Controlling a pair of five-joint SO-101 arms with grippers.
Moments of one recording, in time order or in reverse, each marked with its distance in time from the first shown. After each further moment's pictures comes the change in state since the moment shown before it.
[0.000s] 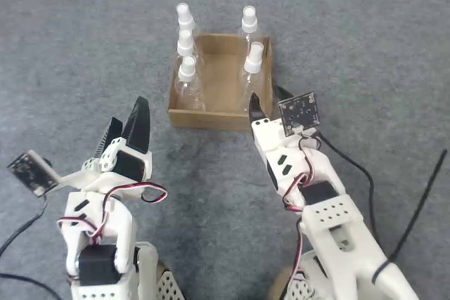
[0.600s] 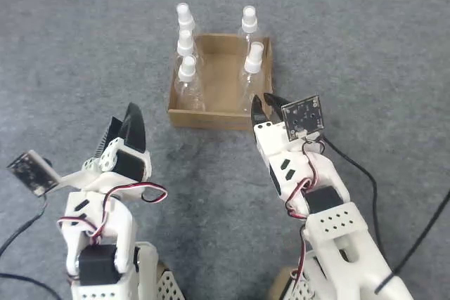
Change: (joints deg) left arm 0.0 0.0 0.0 -0.2 0.0; right arm 0.0 -5.6 1.1 4.3 0.0
